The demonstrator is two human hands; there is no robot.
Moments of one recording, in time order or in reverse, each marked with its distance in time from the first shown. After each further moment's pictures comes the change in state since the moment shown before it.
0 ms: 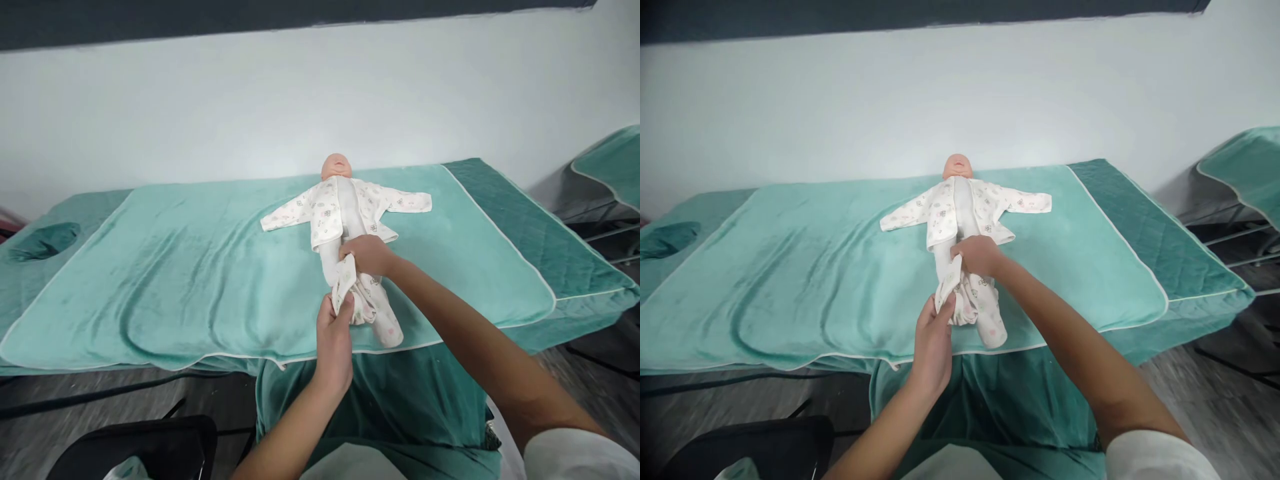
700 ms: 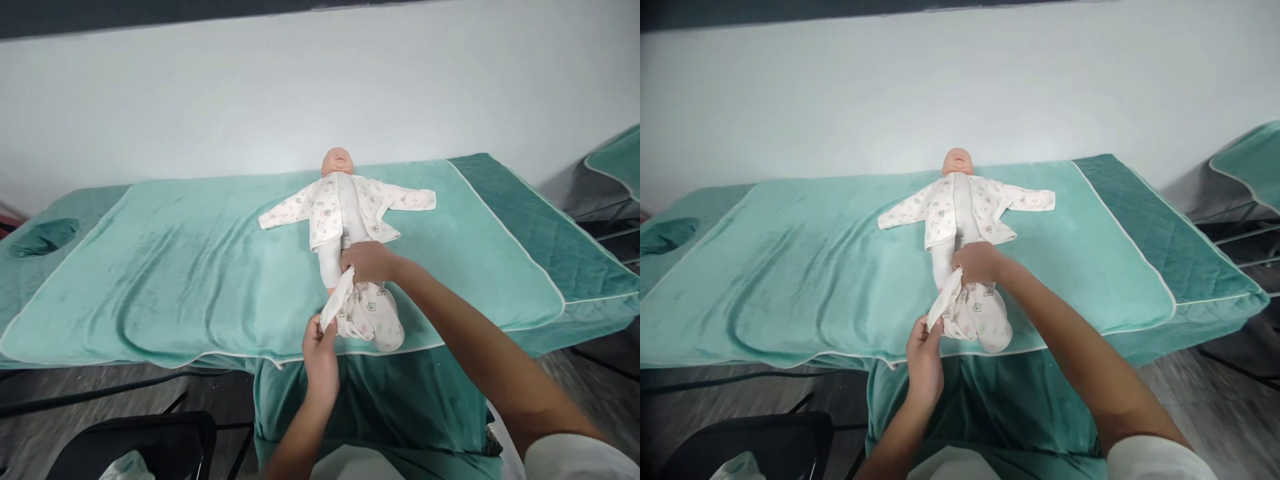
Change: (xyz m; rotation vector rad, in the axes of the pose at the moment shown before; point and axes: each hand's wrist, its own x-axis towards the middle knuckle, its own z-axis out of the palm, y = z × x) left_hand 0.012 -0.056 -0.057 0.156 0.176 0.092; right_hand -0.005 -0.005 -0.002 0.009 -0.198 -0.072
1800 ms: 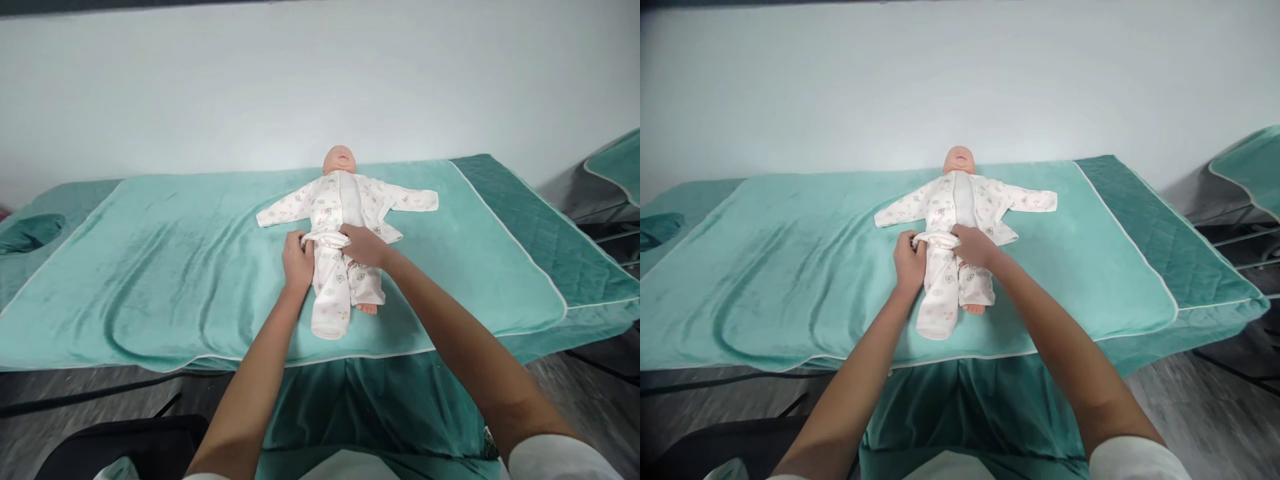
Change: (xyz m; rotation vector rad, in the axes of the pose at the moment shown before) left_hand 0.188 0.059 0.028 0.698 0.048 0.746; right_hand 0.030 0.013 -0.003 0.452 0.222 0.286
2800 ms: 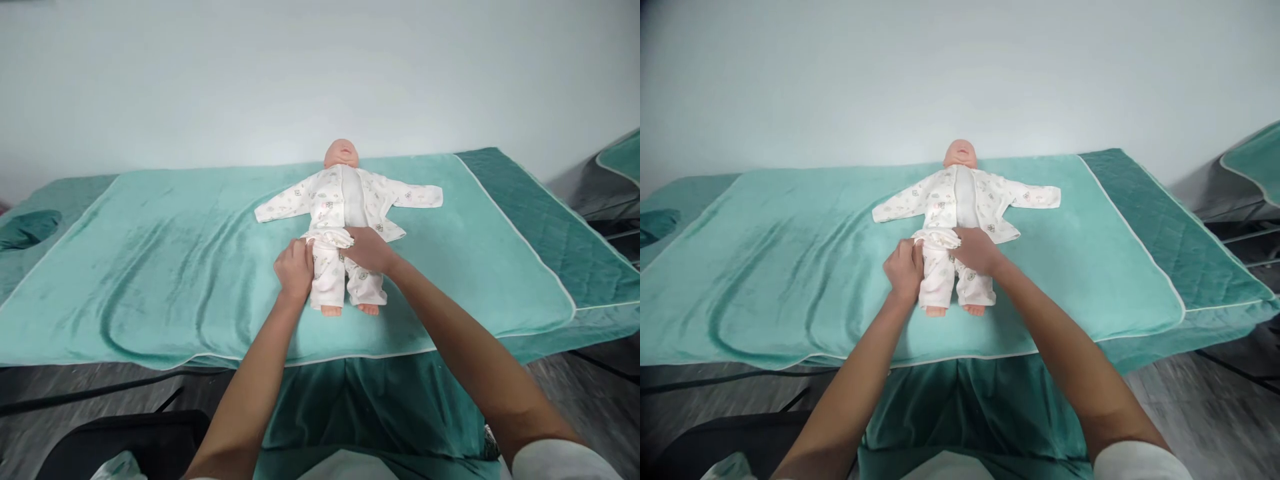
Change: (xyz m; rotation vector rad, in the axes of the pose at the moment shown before) left_hand -0.020 -0.007 -0.007 0.567 0.057 0.287; right_hand -0.009 0.003 0.010 0.081 0.164 -0.085
